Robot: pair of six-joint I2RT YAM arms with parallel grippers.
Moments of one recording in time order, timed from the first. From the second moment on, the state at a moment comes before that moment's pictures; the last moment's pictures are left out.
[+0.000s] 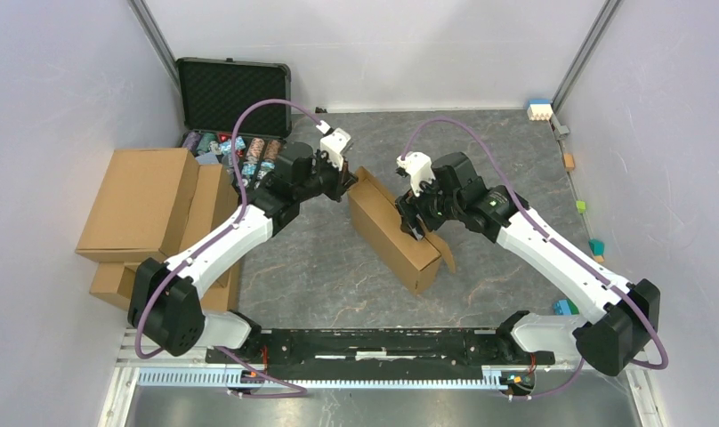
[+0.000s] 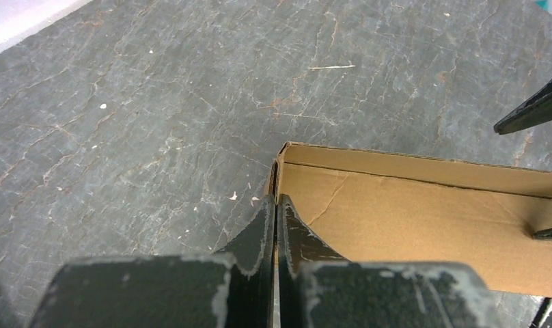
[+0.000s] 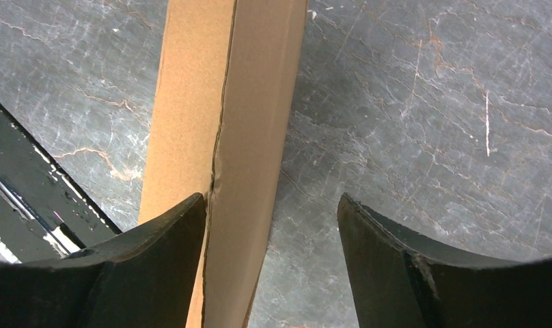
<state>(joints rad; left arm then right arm) -0.52 1.36 1.02 -0.03 0.27 0.03 0.65 1.26 1.15 -0.66 -0.17 -0.09</state>
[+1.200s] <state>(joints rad) -0.58 1.32 0.93 0.00 0.14 0.01 0.66 1.16 1.19 -0.78 -0.23 -0.11</state>
